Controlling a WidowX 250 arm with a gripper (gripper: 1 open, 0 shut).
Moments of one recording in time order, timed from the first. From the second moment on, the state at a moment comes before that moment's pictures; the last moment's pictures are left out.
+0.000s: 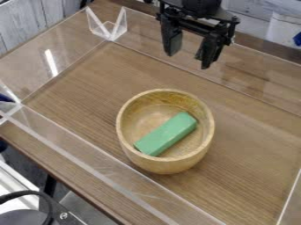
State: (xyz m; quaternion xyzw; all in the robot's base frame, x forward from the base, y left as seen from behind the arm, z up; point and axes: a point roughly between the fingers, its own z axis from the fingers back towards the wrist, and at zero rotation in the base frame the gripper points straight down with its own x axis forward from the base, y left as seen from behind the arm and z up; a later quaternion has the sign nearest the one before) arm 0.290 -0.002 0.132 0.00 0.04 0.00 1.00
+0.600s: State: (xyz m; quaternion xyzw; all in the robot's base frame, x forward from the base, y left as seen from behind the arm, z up) arm 0.252 0.011 0.106 -0.03 0.10 -0.01 0.99
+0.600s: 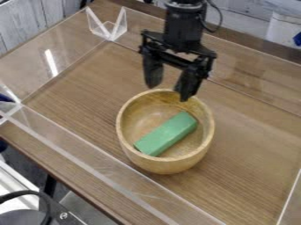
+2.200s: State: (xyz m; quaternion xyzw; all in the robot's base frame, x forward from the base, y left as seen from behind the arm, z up) arm 0.222 0.004 0.036 -0.02 0.17 -0.07 0.98
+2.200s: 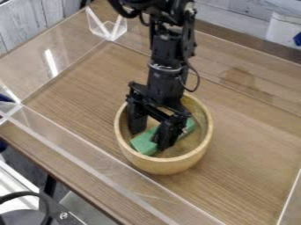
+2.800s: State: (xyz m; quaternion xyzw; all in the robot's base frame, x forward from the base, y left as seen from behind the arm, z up) arm 0.229 -0.002 0.040 -0.03 0.13 -0.09 0.99
